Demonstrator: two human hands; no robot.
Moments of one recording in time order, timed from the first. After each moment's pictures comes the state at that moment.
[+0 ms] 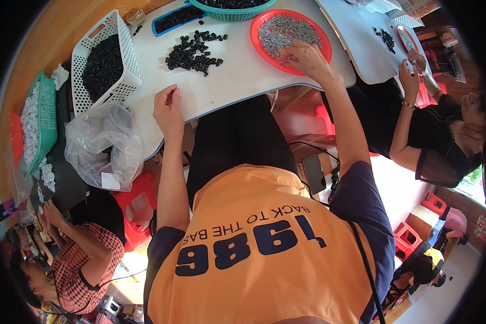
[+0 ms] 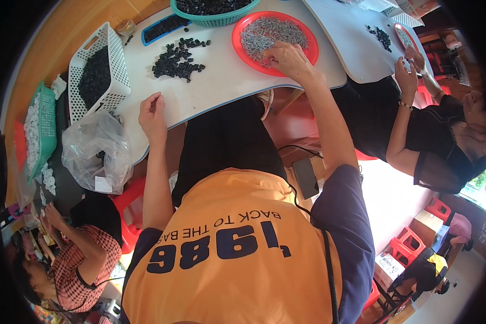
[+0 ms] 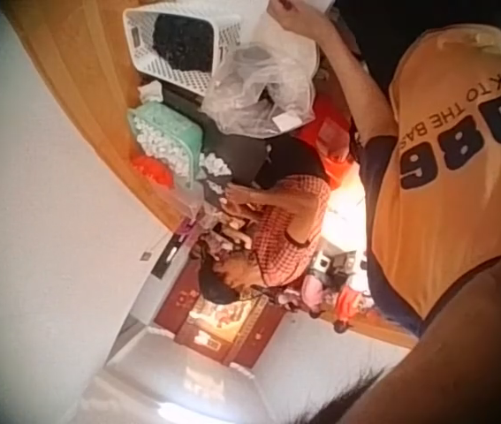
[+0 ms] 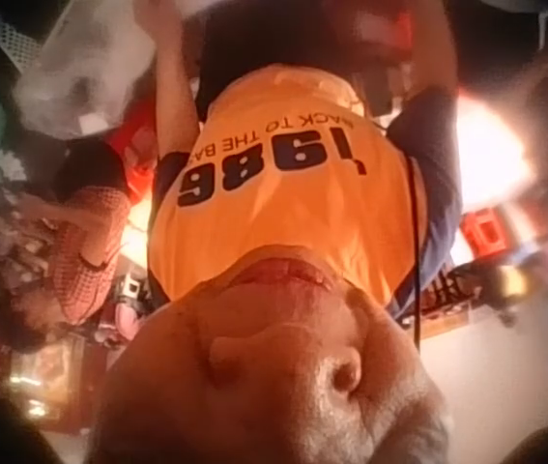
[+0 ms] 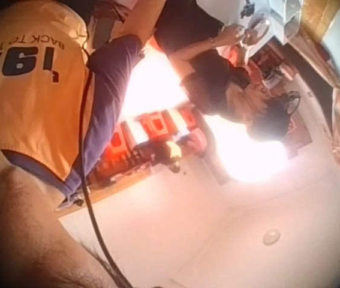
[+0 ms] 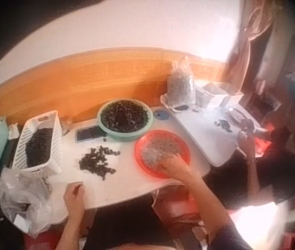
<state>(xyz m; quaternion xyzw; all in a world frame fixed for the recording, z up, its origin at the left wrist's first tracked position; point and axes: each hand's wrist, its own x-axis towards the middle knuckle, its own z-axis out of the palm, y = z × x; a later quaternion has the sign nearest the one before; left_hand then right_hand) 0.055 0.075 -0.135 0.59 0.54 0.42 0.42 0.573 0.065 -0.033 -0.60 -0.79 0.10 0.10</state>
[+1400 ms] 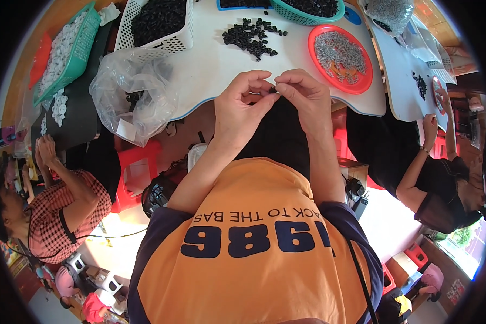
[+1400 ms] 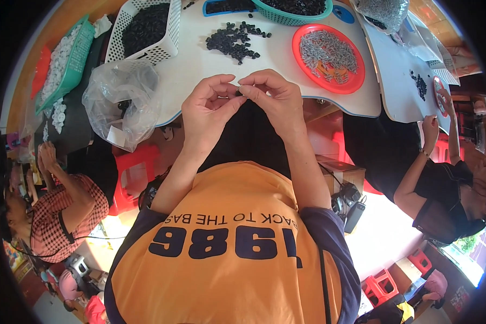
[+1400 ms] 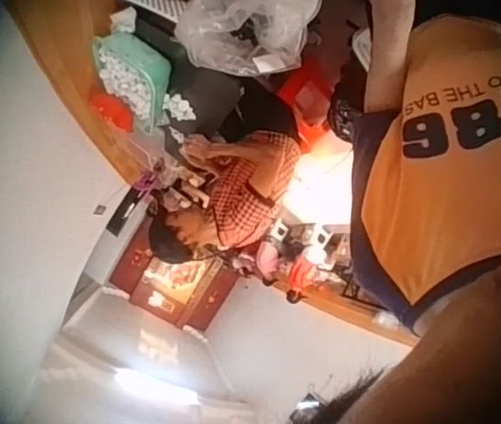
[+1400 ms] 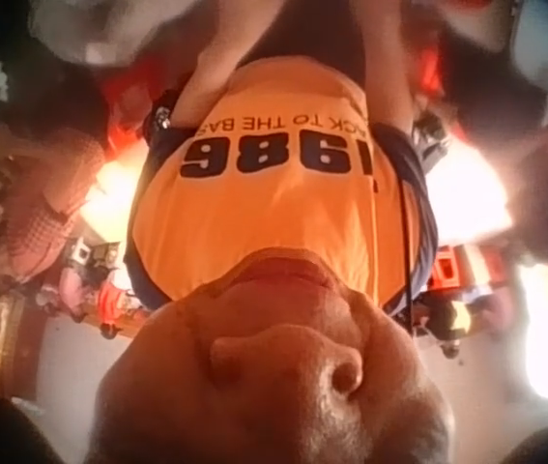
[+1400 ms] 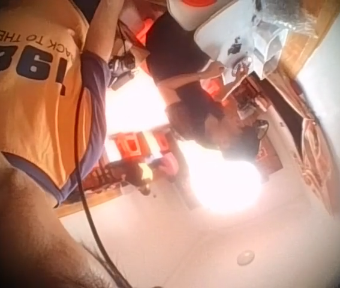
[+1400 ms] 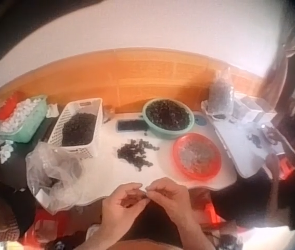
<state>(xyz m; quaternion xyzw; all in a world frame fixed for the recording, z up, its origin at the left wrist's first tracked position) -0.013 -0.066 0.099 0.49 0.46 0.50 0.54 0.187 -0.063 0.084 -0.43 -0.44 0.56 0.55</state>
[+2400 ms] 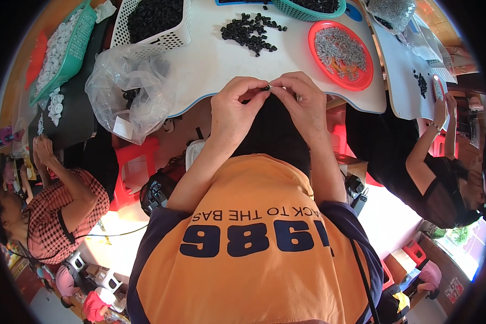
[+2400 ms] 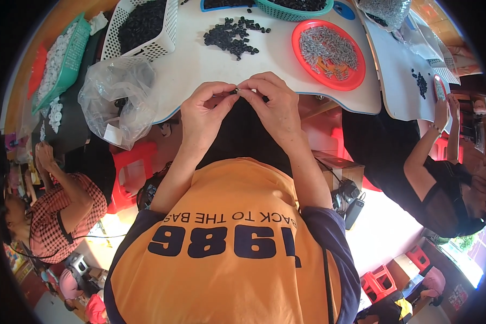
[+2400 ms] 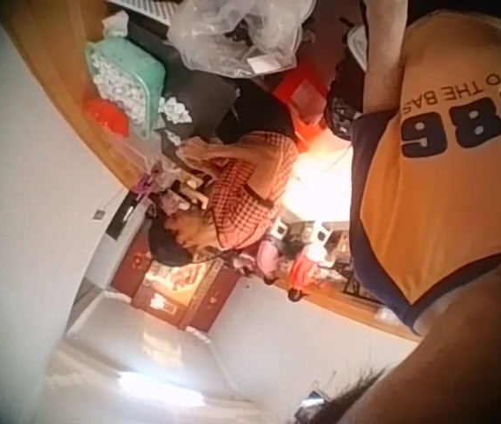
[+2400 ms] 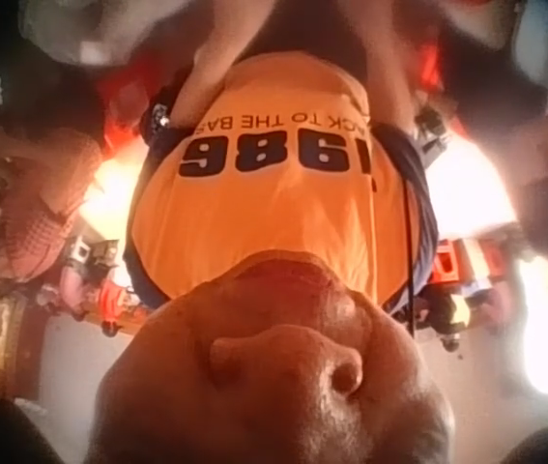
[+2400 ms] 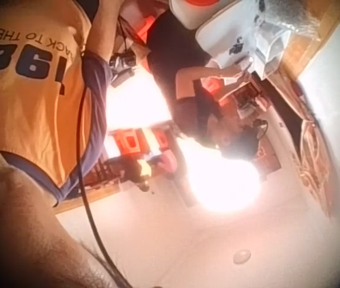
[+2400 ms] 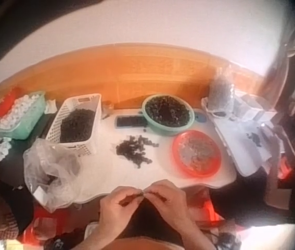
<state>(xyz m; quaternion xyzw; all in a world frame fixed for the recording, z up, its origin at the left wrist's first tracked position) -0.034 -0.066 0.062 0.56 0.50 0.47 0.46 0.168 -0.073 0.083 -0.59 -0.63 0.32 0.39</state>
